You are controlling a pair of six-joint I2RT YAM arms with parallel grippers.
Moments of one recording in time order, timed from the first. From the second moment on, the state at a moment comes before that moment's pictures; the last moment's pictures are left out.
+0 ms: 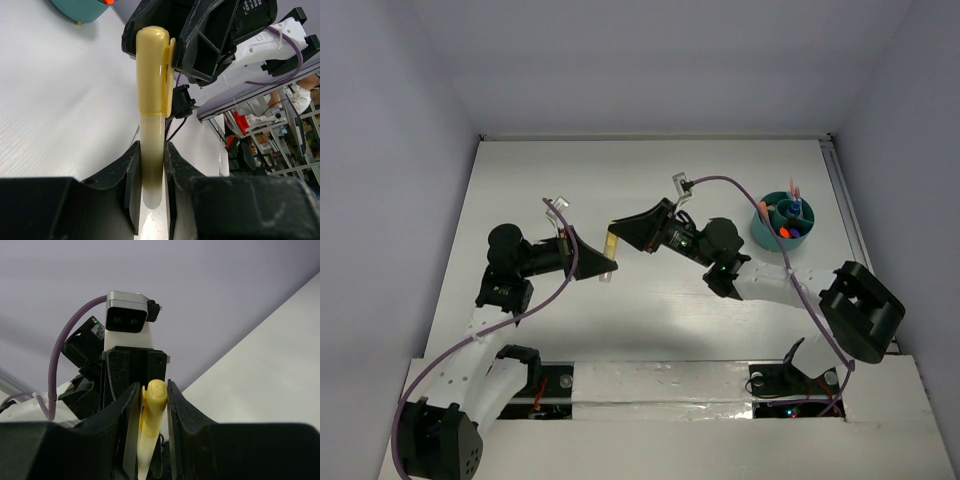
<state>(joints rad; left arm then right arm) -0.18 0.81 0.50 0.29 1.12 -0.87 0.87 1.51 0.80 1.03 -0.31 0.87</state>
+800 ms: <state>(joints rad) -0.18 0.78 0.57 0.03 1.10 -0.70 0.95 1.47 0.81 0.87 -0.23 0.81</state>
